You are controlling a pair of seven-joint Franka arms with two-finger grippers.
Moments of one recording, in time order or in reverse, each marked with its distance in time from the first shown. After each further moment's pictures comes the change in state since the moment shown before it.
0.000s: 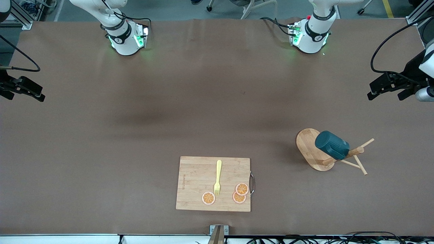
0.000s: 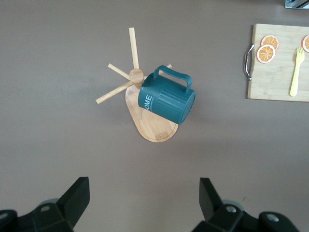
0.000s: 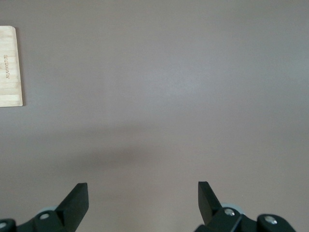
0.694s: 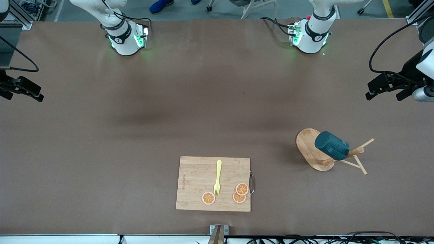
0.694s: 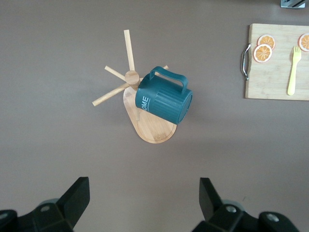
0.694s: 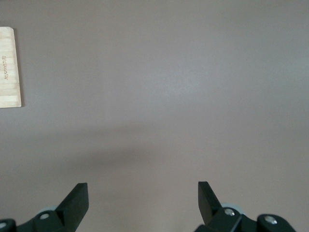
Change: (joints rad) left arm -0.010 0.000 -0.001 0.000 0.000 0.014 0.007; right arm -0.004 0.000 -0.002 0.000 0.000 0.000 0.000
